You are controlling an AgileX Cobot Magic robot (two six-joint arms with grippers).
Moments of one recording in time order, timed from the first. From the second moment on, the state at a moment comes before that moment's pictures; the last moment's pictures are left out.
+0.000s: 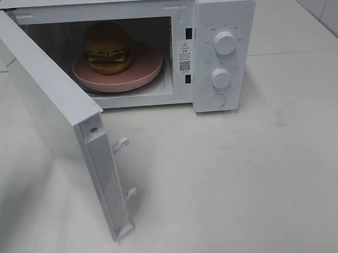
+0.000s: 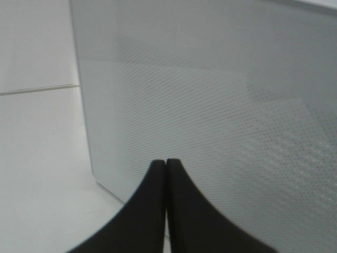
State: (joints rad) left arm -0.06 1.36 -0.24 0.41 -0.79 -0.28; right arm 0.08 0.00 -0.50 -0.01 1.00 0.07
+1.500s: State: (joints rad) left arm -0.67 1.77 -0.76 -0.41 -0.71 0.14; right arm 0.08 0.00 -0.50 -0.01 1.00 0.07
